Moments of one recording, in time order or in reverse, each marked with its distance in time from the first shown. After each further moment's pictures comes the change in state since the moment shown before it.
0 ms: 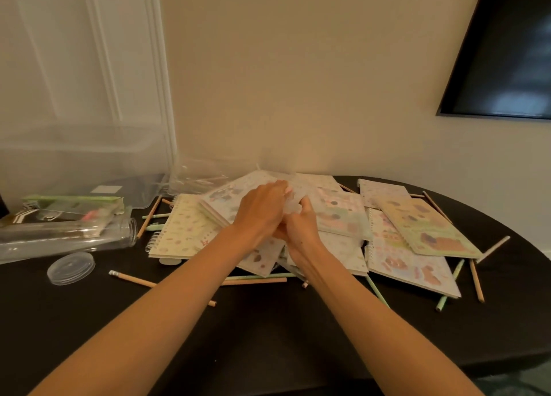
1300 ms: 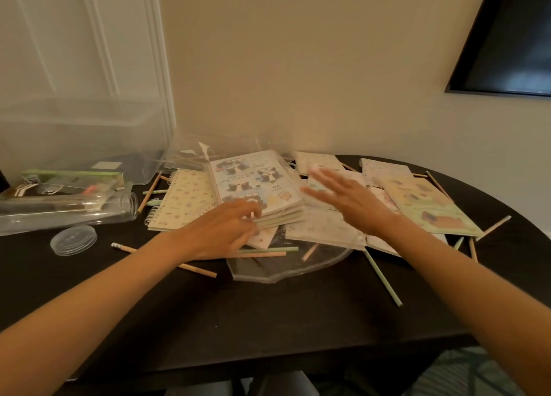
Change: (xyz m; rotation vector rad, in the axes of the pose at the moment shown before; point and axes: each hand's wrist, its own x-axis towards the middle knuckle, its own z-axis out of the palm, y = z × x) left_hand -0.063 -0.072 -0.006 0.173 -0.395 0.433; right_hand 0.046 -0.021 -0.130 -1.855 -0.429 -1.150
